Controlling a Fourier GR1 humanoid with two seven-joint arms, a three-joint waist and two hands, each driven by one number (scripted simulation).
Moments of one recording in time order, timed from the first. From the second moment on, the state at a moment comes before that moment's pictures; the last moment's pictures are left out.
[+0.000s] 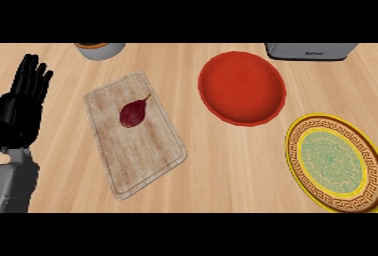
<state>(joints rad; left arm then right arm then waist) -0.27 0.31 0.19 -1.48 0.15 0.03 -0.01 -1.10 -0.90 -0.52 -0.34 1.00 0.41 -0.83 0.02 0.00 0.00</state>
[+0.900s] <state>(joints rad) -0.24 0.32 0.22 -1.47 0.15 0.02 -0.04 -1.22 -0.47 -0.35 -0.49 0.96 0.54 -0.49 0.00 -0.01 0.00</state>
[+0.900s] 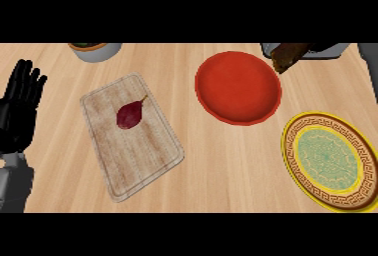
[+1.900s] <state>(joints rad) -0.27 0.32 0.22 -1.48 0.16 0.00 -0.01 -1.04 -0.19 -0.38 -0.42 0.90 0.24 -0.30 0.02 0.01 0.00</state>
